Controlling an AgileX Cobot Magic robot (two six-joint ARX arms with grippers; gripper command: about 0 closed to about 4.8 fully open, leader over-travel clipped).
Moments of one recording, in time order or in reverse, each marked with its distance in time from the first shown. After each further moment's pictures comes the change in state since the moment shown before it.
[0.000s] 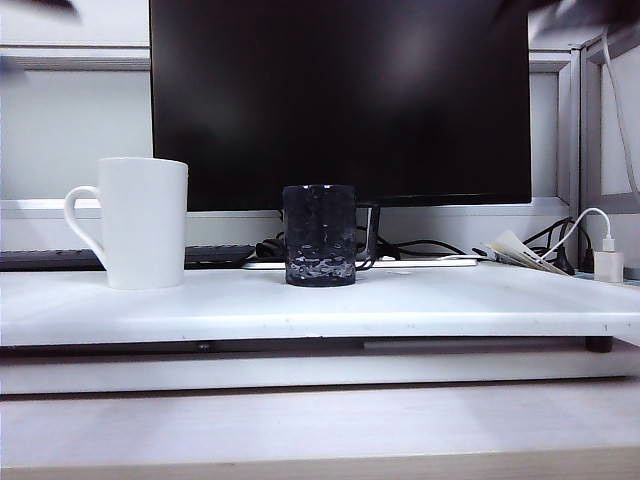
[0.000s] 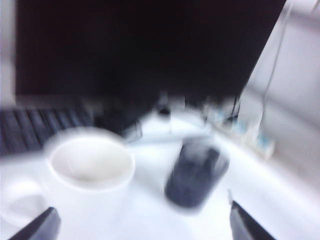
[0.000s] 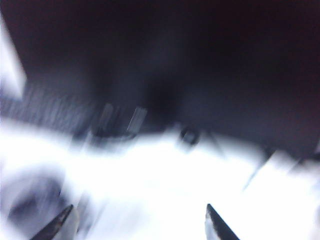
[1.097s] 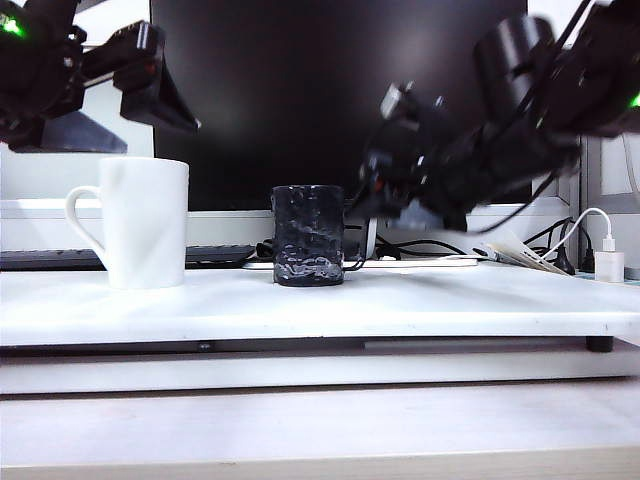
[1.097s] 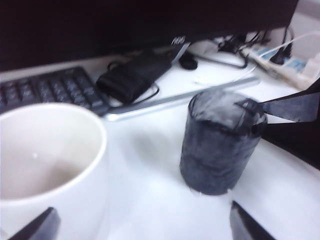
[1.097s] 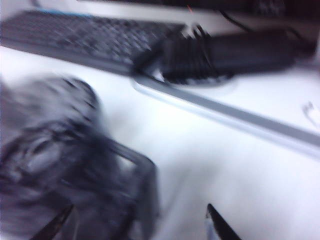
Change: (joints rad) left arm -0.377 0.349 0.086 0.111 -0.489 0.203; right arm 0.222 0.630 0.002 0.520 0.007 0.102
